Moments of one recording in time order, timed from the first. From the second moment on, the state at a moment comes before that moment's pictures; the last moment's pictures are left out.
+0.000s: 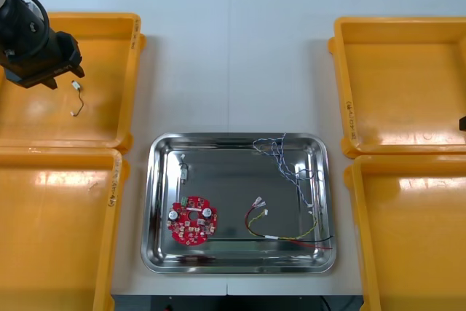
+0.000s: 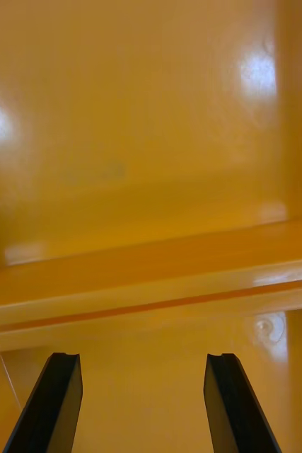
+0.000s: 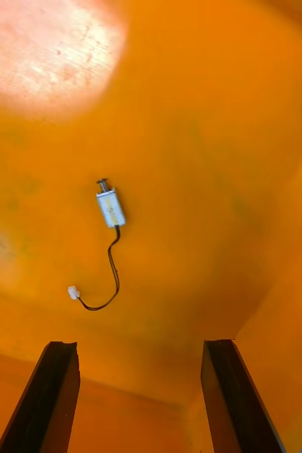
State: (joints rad) right arm -0.26 -0.99 -0.23 -2.04 -1.02 1.76 1.05; left arm -0.82 0.84 -0.18 -1.41 0.85 1.65 -0.85
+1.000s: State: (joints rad) right arm -0.22 -1.00 -0.24 -2.02 -1.03 1.69 1.21; left arm -0.82 0.73 -0.11 -1.18 0.70 1.45 -0.85
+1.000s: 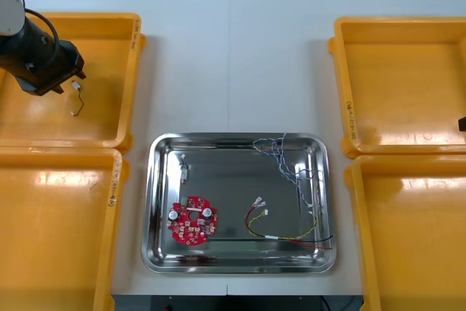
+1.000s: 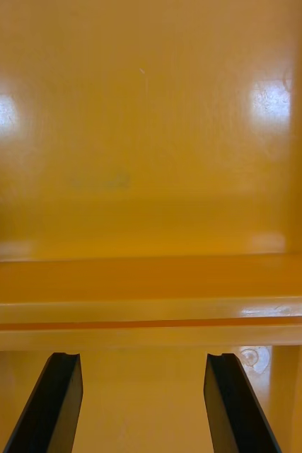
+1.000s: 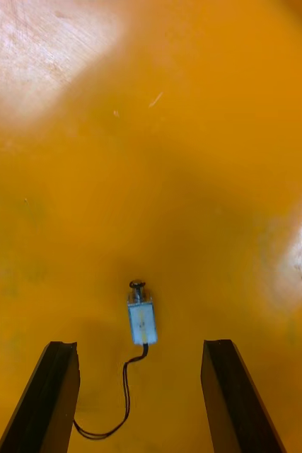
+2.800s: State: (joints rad) right arm -0.22 -1.00 -0.25 -2.02 -1.02 1.69 1.21; left arm -0.78 0.70 -0.13 -1.17 0.65 1.34 -0.85
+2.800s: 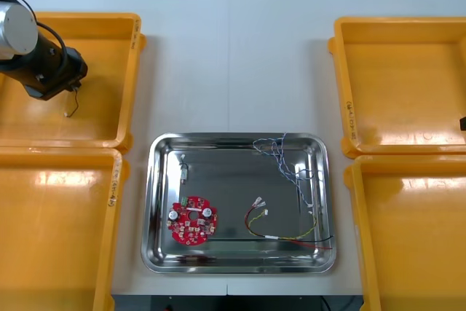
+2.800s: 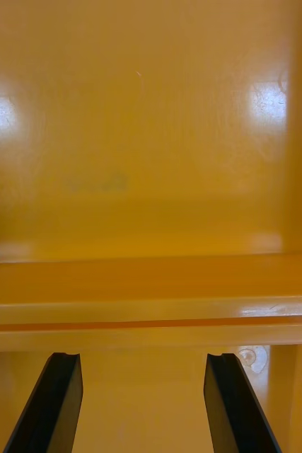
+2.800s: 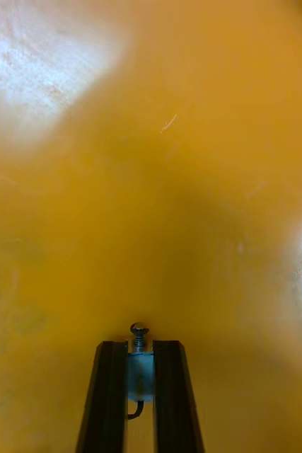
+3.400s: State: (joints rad) right arm -0.22 -1.00 -0.25 -2.02 -1.02 1.69 1.21; left arm -0.79 0.71 -0.15 -1.19 0.68 1.44 -0.85
